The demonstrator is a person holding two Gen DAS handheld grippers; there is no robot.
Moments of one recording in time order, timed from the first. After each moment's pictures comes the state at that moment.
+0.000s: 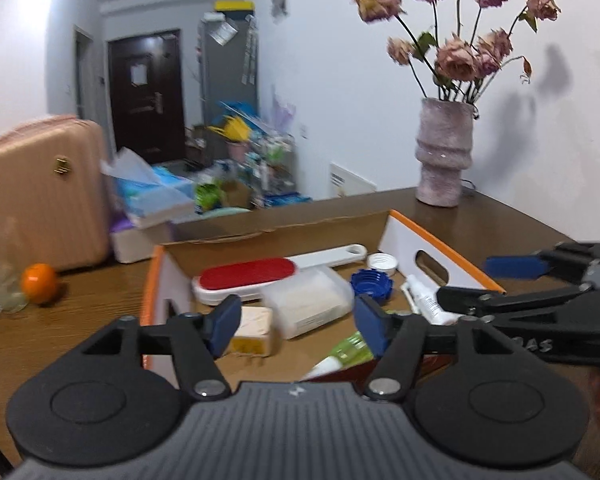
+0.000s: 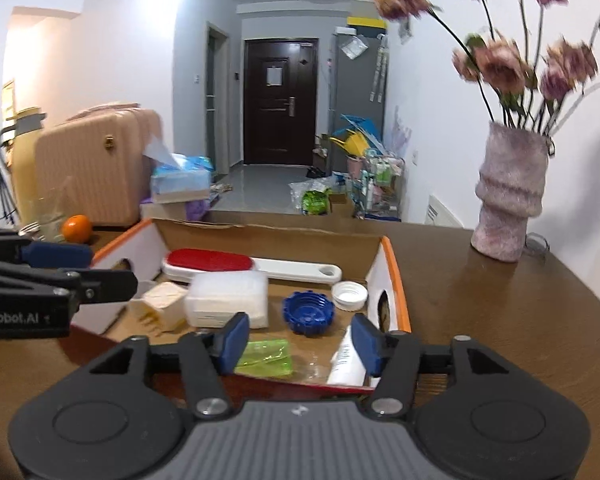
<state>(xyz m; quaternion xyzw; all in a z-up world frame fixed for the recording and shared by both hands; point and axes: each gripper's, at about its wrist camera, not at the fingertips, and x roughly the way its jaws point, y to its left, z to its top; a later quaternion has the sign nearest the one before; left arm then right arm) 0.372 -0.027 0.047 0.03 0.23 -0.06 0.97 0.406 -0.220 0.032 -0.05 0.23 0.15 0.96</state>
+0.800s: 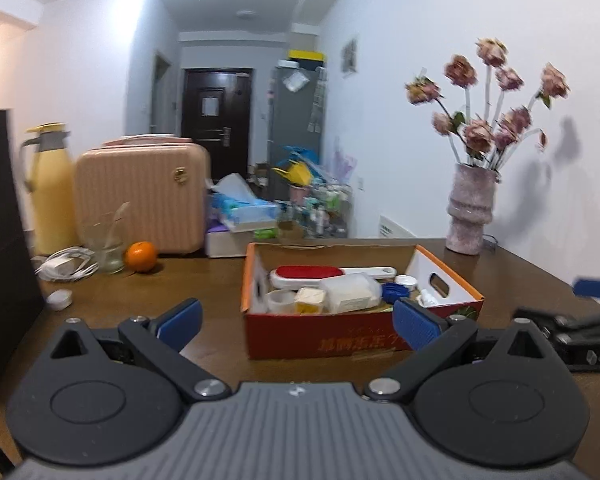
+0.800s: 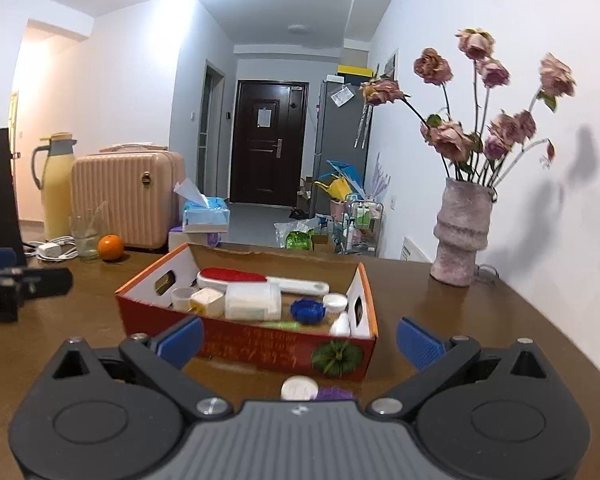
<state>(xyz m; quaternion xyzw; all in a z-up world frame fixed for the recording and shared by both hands) 0.196 0.003 0.064 -0.03 0.15 0.03 0.99 0.243 -0.237 0.055 -0.05 0.17 0.12 0.98</state>
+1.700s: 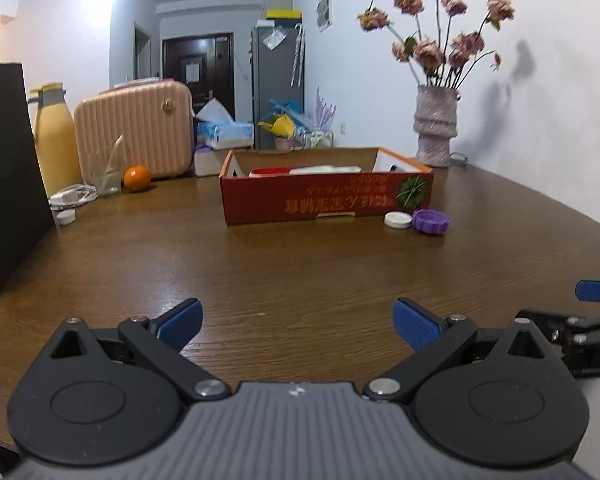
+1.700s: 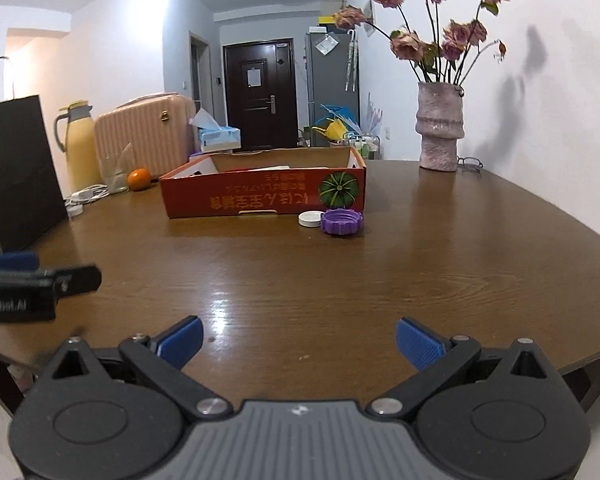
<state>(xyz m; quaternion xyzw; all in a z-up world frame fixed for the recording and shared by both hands) 0.096 -0.039 -0.021 0.01 0.23 0.00 0.97 0.117 -0.273 -0.036 0.01 0.24 0.12 0.96</state>
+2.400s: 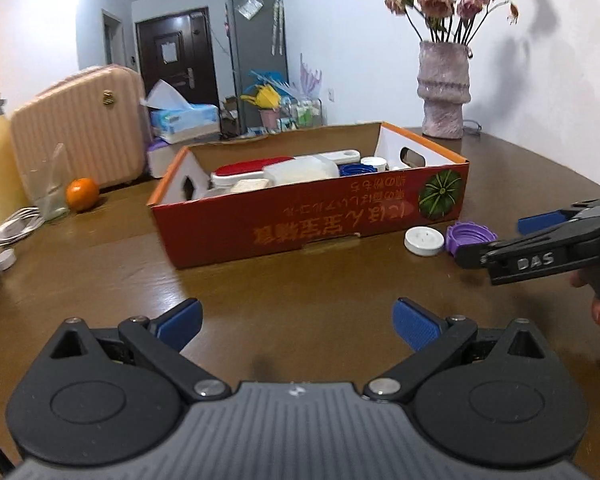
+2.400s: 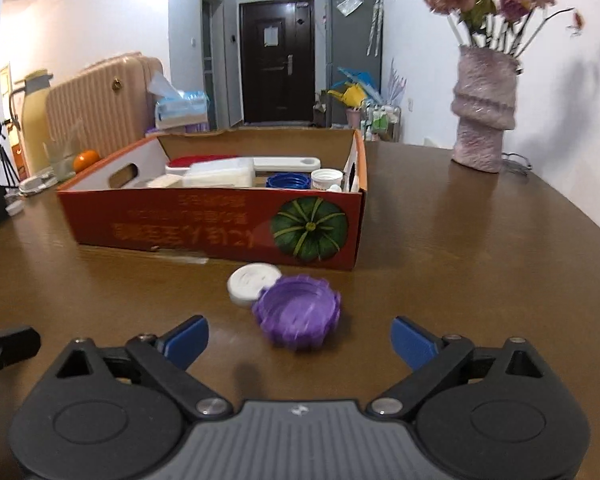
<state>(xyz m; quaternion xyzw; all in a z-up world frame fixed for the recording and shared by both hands) 0.266 -0.068 -0.025 0.05 0.28 -0.01 0.96 0.366 -0.275 -0.042 -0.04 0.31 0.15 0.94</state>
